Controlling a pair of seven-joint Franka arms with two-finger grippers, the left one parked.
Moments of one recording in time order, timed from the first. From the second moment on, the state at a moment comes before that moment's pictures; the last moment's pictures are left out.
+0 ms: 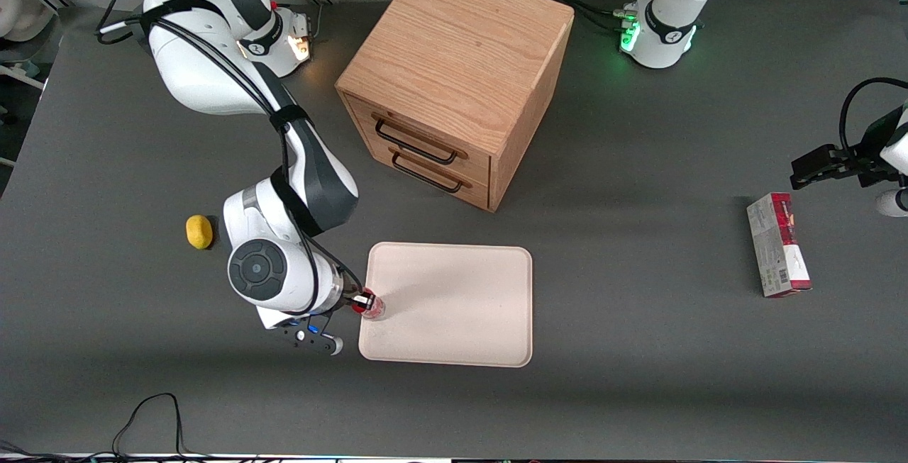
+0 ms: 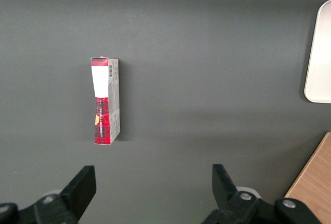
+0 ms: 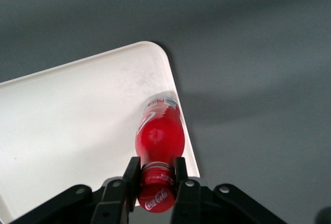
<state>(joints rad) 0.34 0.94 0.10 -0.85 -0.02 1.74 0.75</state>
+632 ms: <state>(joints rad) 0.34 0.96 0.10 -0.84 -0.02 1.77 0.77</state>
